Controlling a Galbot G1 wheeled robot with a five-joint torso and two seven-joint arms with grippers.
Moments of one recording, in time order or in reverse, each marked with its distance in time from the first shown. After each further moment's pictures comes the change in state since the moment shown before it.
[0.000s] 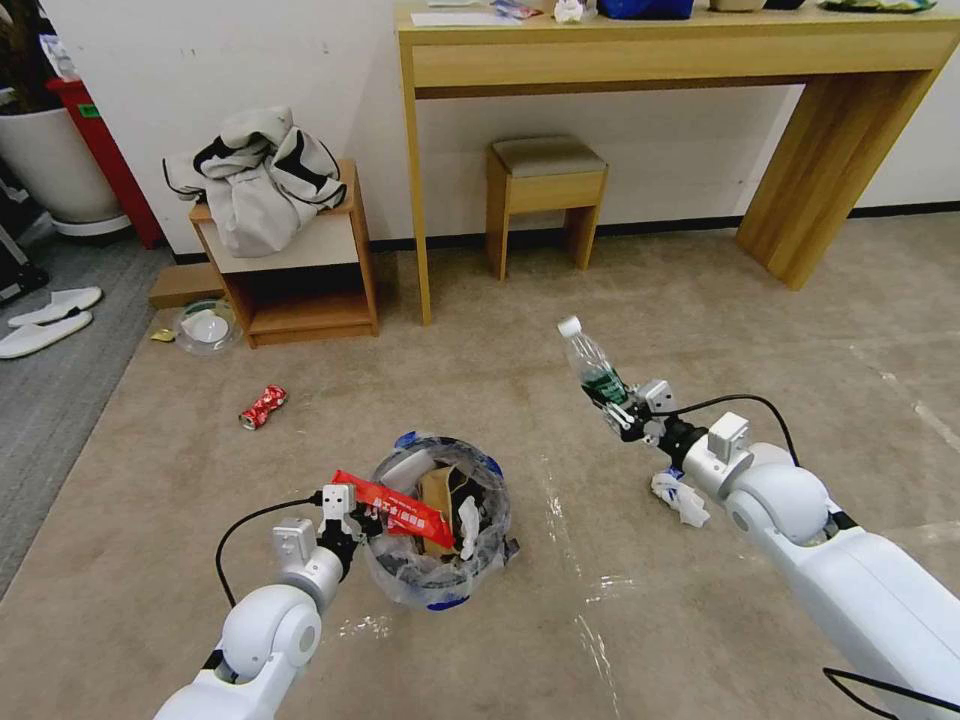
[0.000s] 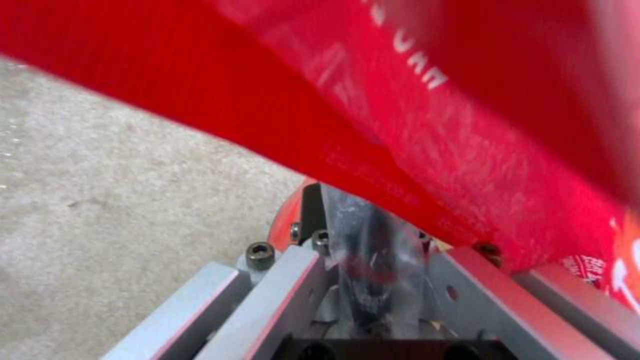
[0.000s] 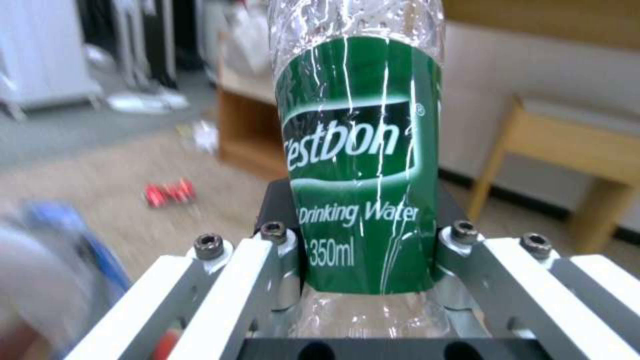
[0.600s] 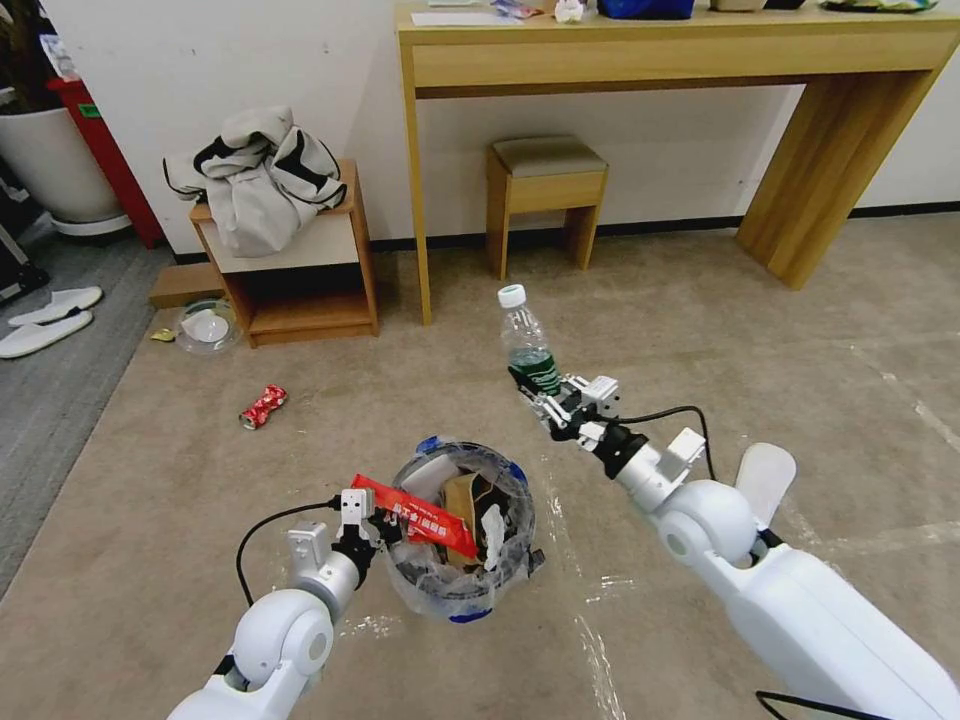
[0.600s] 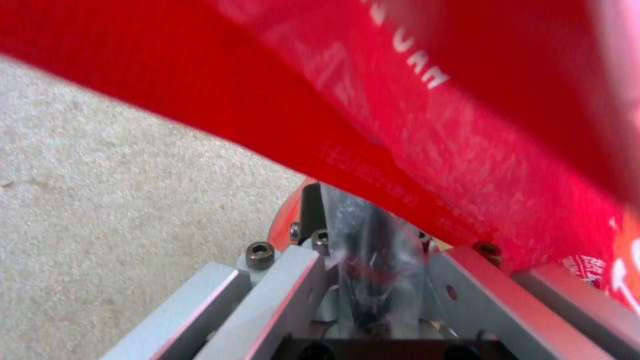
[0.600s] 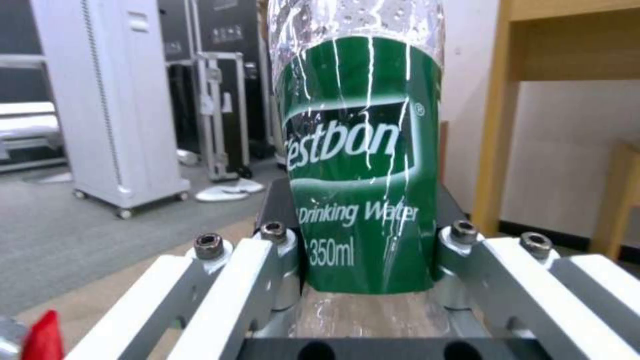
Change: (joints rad) left arm 0.015 0.005 0.024 -0.046 -0.065 0.032 -0.001; right arm 0.047 0.115 -0.170 0.022 0.067 0.141 0.022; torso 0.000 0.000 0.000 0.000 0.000
